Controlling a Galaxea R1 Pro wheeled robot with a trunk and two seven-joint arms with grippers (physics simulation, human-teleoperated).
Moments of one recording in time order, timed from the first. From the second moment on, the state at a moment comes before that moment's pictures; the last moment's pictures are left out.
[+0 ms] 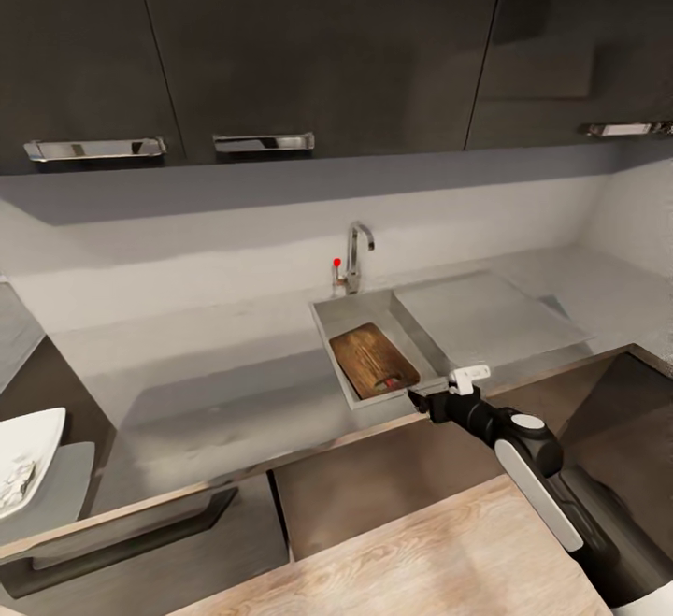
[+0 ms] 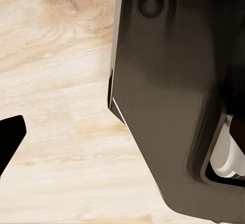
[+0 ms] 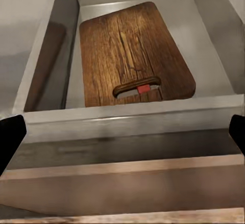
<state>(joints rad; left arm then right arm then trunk) -0.01 0.01 0.05 -0.10 0.06 -0.09 0.05 -0.49 -0.33 0.37 -1.47 -0.52 0.58 -0.05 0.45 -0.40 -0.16</state>
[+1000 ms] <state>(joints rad) -0.01 0.02 0.05 -0.10 0.06 -0.08 0.05 -0.19 -0.23 0.43 -0.08 -0.52 0.01 -0.05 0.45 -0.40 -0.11</state>
